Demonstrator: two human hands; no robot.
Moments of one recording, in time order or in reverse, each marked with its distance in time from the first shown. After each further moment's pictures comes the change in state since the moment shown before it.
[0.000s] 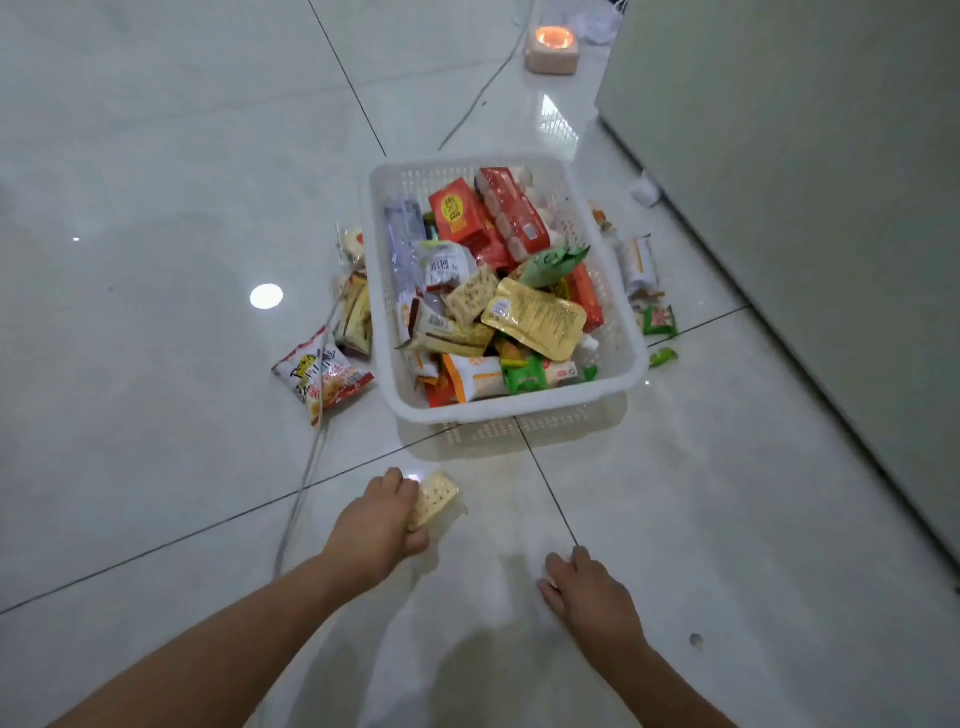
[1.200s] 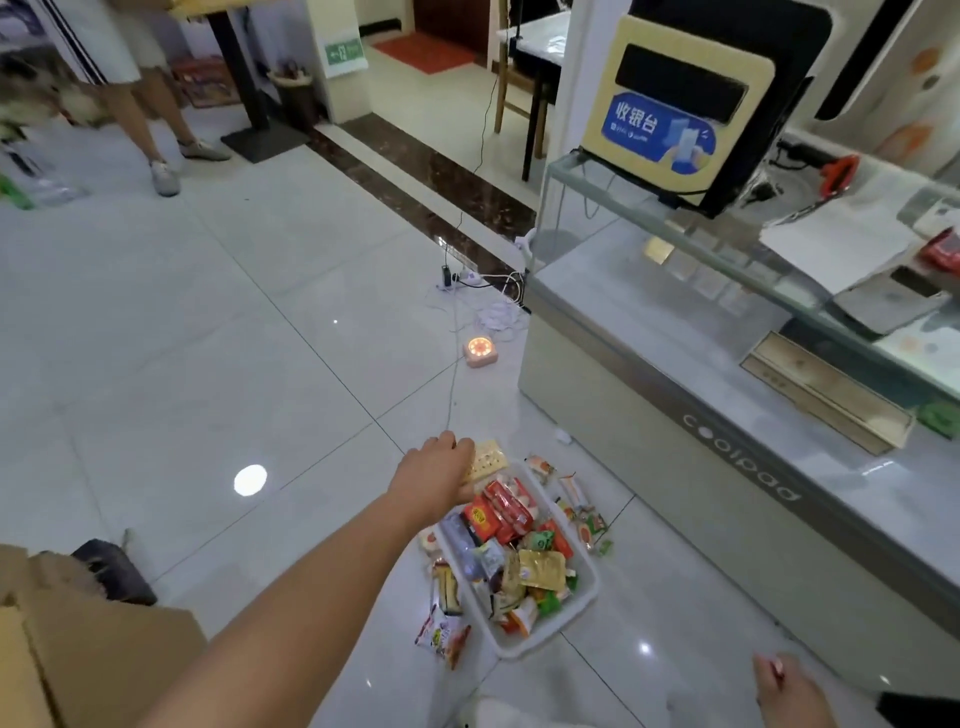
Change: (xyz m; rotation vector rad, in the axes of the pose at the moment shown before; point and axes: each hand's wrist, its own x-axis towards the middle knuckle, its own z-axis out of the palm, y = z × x) left_hand -0.134 0.096 -0.810 0.274 0.128 0.352; right_hand -0.242 -0.086 -0.582 0.579 0.639 0.974
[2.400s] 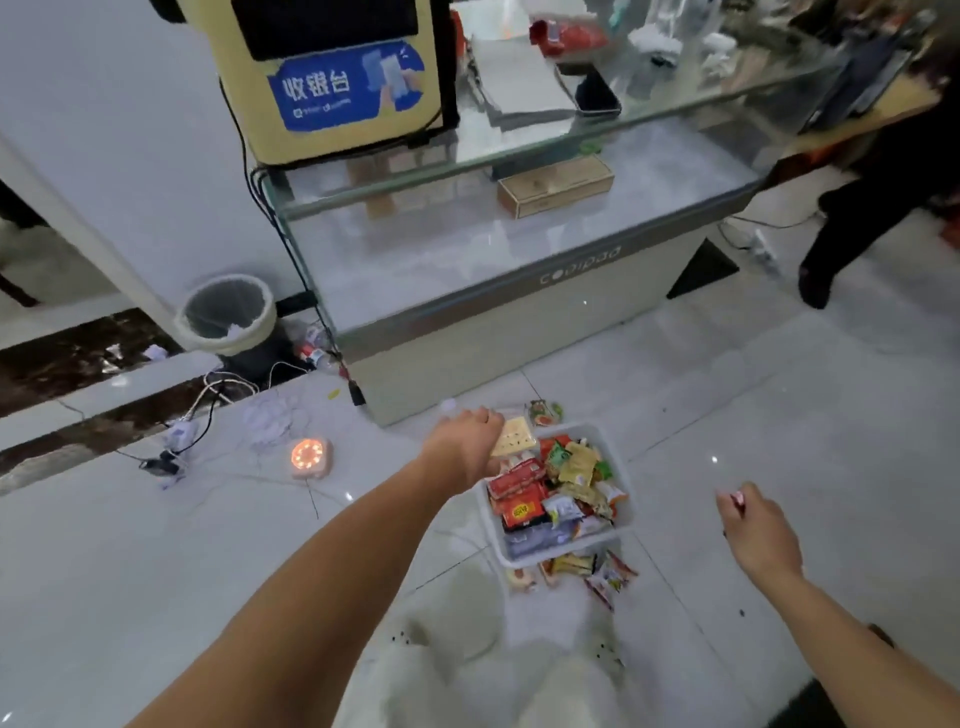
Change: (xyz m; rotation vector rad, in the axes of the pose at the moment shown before) left_hand 0.298 -0.152 -0.089 0.502 -0.274 1.306; right_hand -0.168 -0.450 0.152 0.209 0.336 1.103
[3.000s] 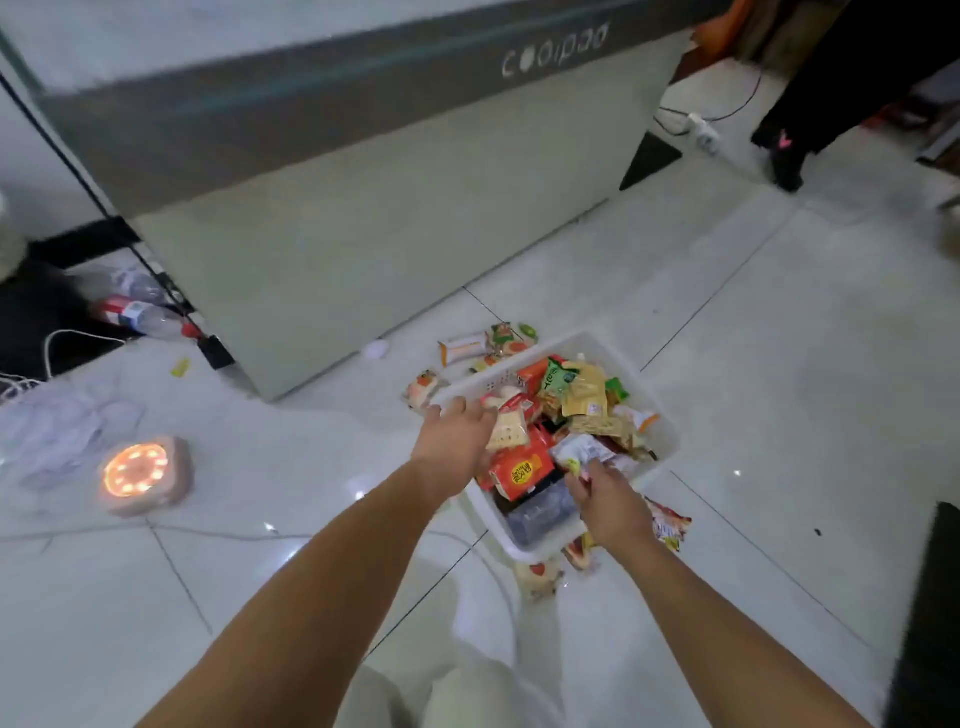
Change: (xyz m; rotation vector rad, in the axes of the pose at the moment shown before) left_hand 0.198 -0.091 0.375 0.174 0.013 0.252; right_hand 0.045 -0.007 0.432 -0.186 -0.208 0.002
